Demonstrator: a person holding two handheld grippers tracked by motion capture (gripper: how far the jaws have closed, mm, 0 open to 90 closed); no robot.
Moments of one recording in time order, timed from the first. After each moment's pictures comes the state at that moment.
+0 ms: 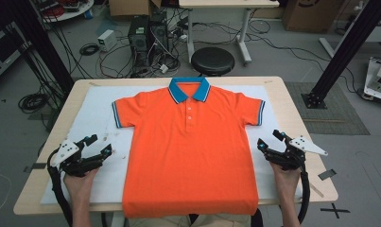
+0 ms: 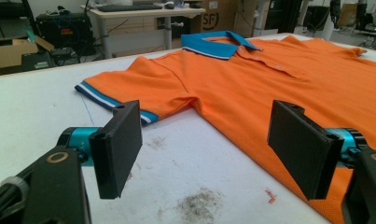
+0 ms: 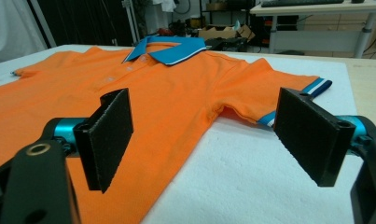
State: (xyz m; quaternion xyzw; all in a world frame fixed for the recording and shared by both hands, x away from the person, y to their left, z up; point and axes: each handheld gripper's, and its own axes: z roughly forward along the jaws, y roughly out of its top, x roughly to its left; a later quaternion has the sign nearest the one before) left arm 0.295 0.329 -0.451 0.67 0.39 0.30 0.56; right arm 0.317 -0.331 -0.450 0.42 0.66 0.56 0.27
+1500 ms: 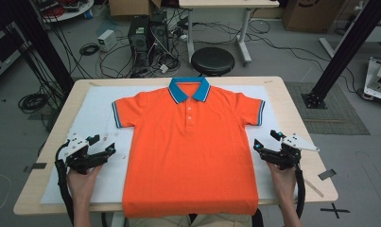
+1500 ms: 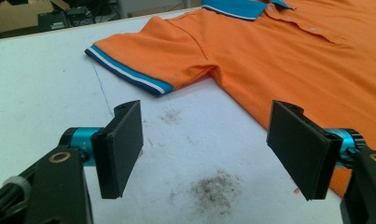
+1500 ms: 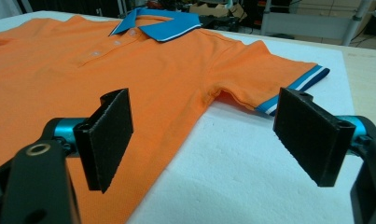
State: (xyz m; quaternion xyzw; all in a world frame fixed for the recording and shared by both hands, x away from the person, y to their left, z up) left arm 0.309 0.318 -0.449 0.70 0.43 0.30 0.48; right arm 0.323 -0.320 -0.448 0.43 0.69 0.50 0.29
